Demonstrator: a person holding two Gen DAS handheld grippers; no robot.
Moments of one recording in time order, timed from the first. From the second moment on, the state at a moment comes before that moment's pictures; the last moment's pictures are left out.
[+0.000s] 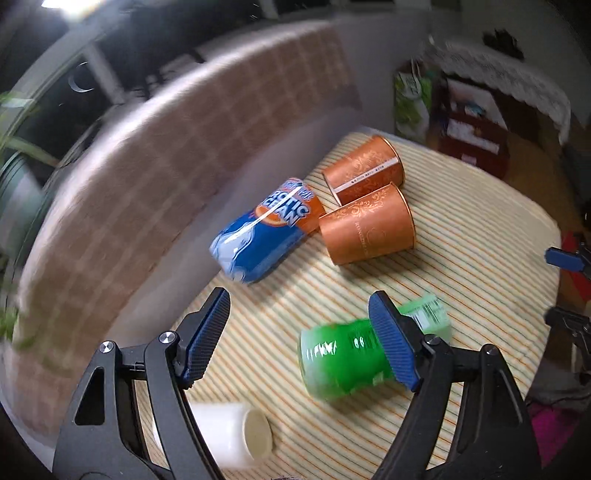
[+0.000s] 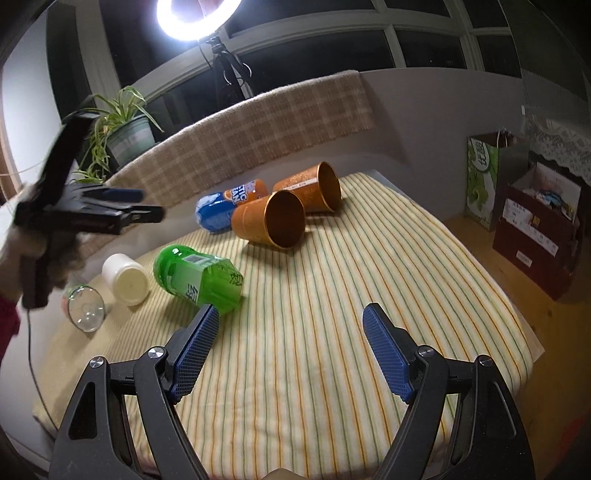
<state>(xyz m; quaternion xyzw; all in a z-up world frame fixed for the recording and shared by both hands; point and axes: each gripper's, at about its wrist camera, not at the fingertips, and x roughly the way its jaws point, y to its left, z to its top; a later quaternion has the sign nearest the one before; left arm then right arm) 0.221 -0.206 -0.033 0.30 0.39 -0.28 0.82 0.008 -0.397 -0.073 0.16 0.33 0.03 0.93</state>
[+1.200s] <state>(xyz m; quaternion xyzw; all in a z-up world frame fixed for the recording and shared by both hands) 0.342 -0.299 -0.154 0.55 0.44 -0.26 0.65 0.023 -0.437 -0.116 0.22 0.38 0.00 0.90</state>
